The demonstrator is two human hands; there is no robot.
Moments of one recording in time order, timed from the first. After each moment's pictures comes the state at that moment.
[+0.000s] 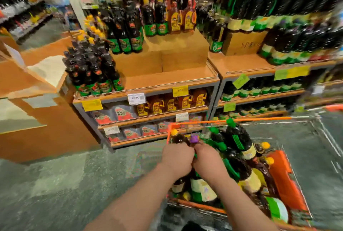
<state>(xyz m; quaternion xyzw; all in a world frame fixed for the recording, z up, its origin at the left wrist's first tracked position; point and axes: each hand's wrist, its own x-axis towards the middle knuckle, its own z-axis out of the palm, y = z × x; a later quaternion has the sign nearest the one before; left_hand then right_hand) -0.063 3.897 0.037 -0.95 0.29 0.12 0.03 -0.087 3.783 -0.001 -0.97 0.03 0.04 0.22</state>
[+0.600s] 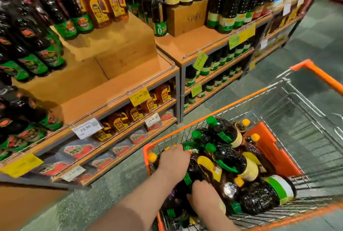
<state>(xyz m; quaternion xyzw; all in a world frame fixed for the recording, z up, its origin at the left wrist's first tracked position) 0.072 3.834 -0.037 -0.87 0.45 0.18 0.10 -0.045 3.786 -0.109 -0.89 0.30 0.28 0.21</state>
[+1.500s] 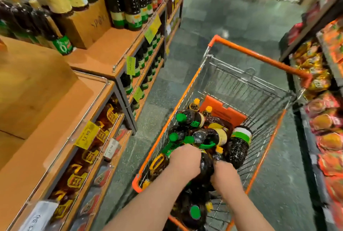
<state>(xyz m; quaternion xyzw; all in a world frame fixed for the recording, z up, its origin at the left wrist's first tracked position) 0.115 3.794 -0.010 -0.68 0.69 0.25 0.10 -0.024 3.795 -0.048 -0.71 0.65 0.15 0.21</state>
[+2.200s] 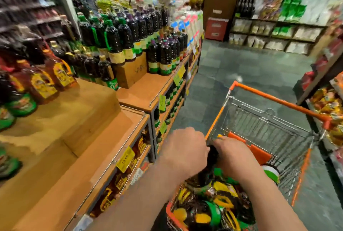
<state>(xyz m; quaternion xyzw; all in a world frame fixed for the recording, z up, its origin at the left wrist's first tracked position) 0.225 3.868 0.176 -0.70 0.71 0.01 -0.04 0.079 3.790 0.113 -0.90 0.43 -0.02 0.02</state>
